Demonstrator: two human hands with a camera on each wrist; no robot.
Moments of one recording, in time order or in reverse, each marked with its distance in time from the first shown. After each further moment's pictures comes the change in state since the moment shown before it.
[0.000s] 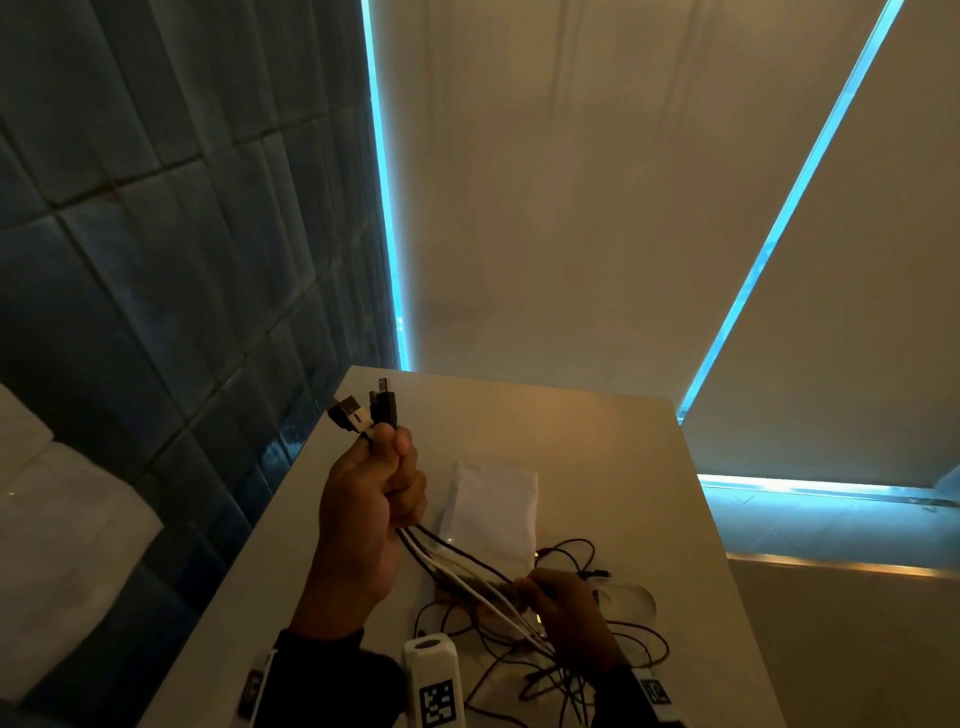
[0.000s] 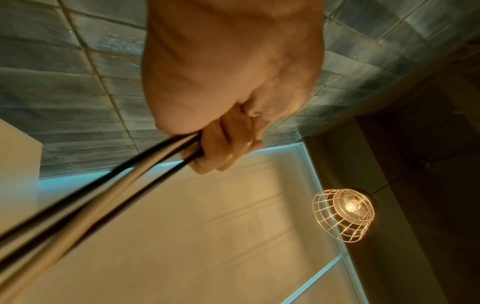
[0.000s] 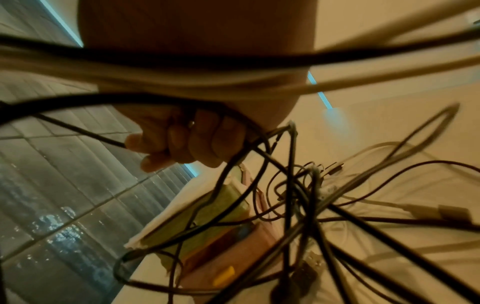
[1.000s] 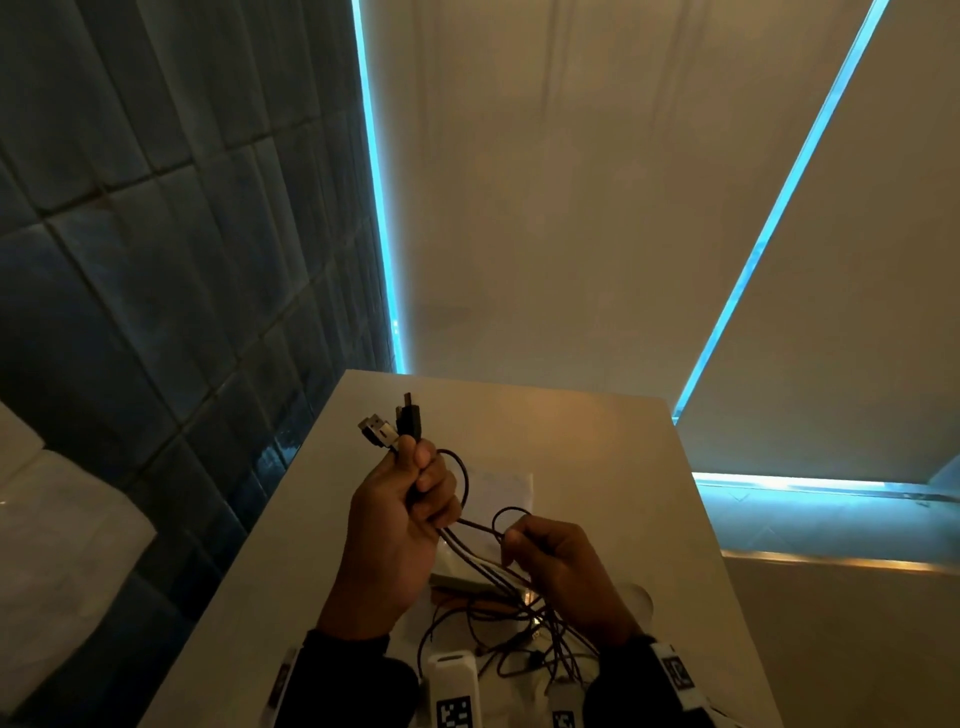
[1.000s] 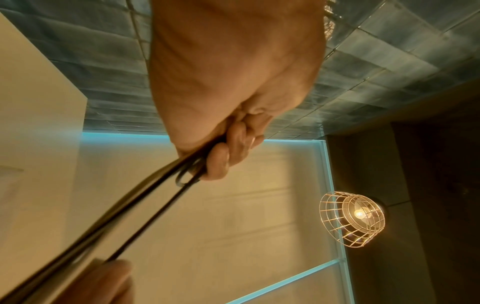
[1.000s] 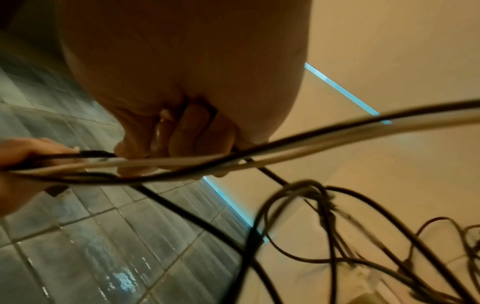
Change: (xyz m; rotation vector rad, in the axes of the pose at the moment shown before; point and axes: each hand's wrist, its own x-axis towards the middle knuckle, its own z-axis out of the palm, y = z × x) left_hand -0.001 -0.019 0.014 -0.213 -0.054 -0.146; right_hand -0.004 -0.089 -0.038 0.319 -0.036 -0.230
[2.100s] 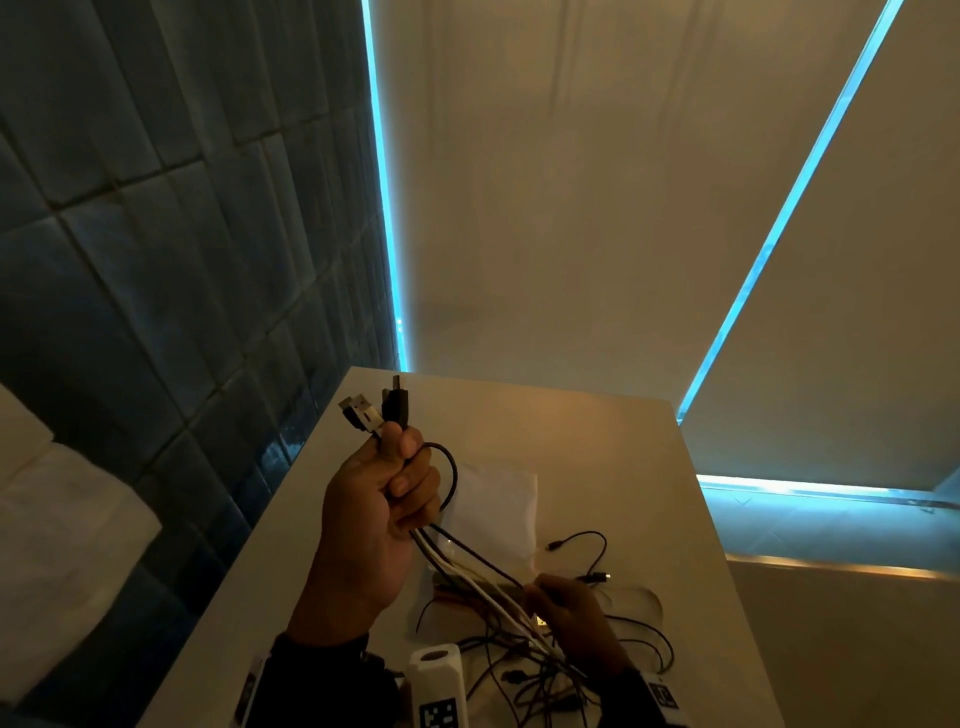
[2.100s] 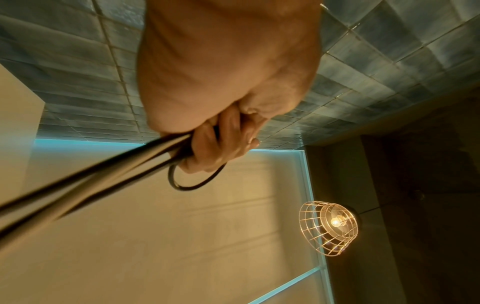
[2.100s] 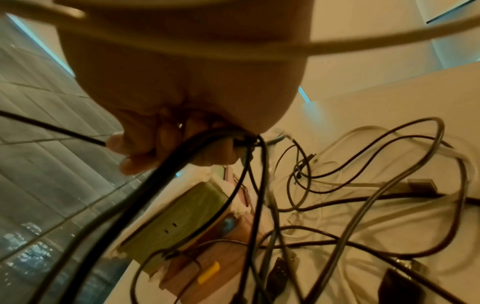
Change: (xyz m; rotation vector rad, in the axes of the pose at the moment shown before) left_hand -0.010 0.026 0.001 0.050 -0.032 0.039; right_hand -0.023 0.101 0.003 -0.197 0.027 0.253
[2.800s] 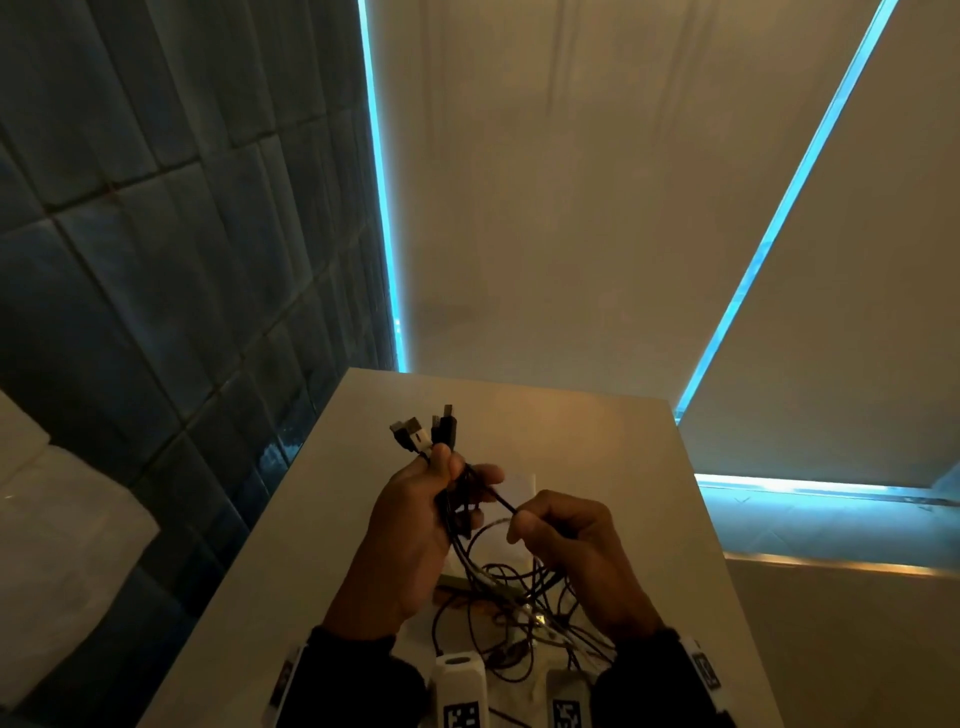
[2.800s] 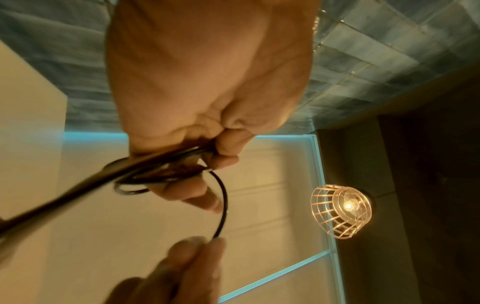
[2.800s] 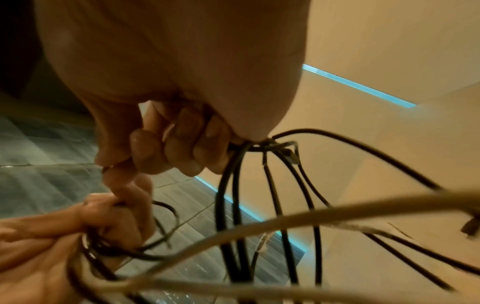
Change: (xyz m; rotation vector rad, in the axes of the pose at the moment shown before) left_hand 0.005 -0.027 0.009 0.263 0.081 -0.161; right_hand -0.019 -0.146 -0.042 0.390 -0.001 -0.349
